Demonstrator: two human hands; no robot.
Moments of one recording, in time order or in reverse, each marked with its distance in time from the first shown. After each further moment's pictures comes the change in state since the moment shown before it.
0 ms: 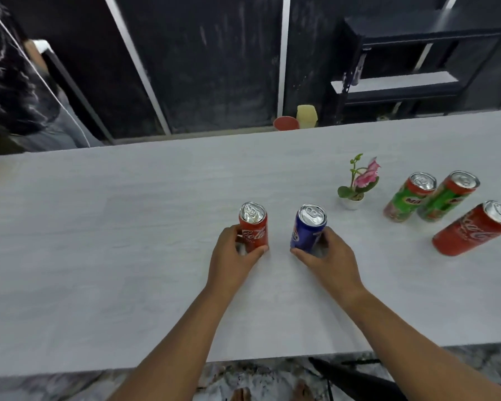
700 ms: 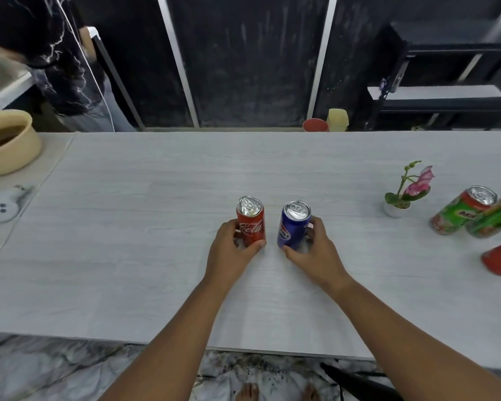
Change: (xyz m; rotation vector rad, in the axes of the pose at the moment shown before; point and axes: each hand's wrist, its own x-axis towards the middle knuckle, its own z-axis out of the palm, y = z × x) left_hand 0.004 -0.046 -0.079 -0.013 0.082 -0.036; right_hand 0.006 -0.055 0.090 0.147 -0.232 -0.035
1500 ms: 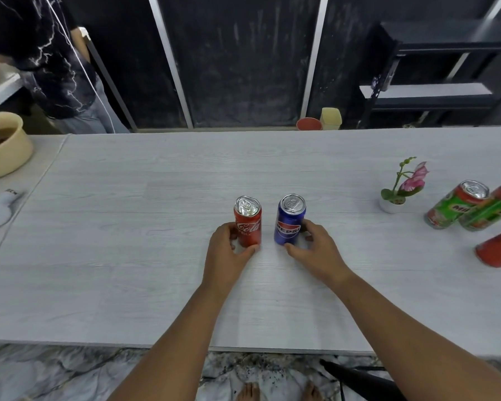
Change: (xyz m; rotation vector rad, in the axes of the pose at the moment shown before) left_hand 0.001 -0.023 0.000 0.036 0.036 0.077; right_hand 0.011 0.016 0.000 -0.128 -0.004 -0.052
